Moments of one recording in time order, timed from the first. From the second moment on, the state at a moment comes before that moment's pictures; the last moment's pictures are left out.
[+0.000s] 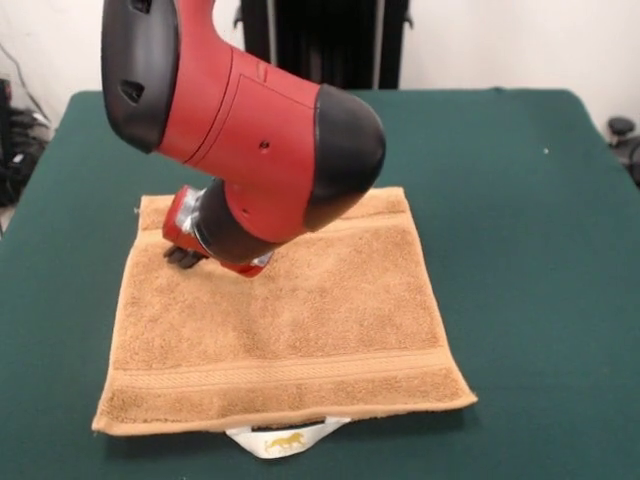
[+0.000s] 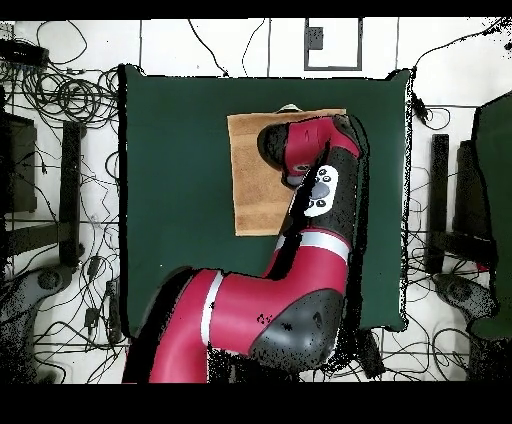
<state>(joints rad) -0.09 0.03 -0.31 0.70 -0.38 1.19 1.91</state>
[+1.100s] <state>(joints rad) -0.29 -0.23 -0.11 1.01 -0.34 0.95 1.91</state>
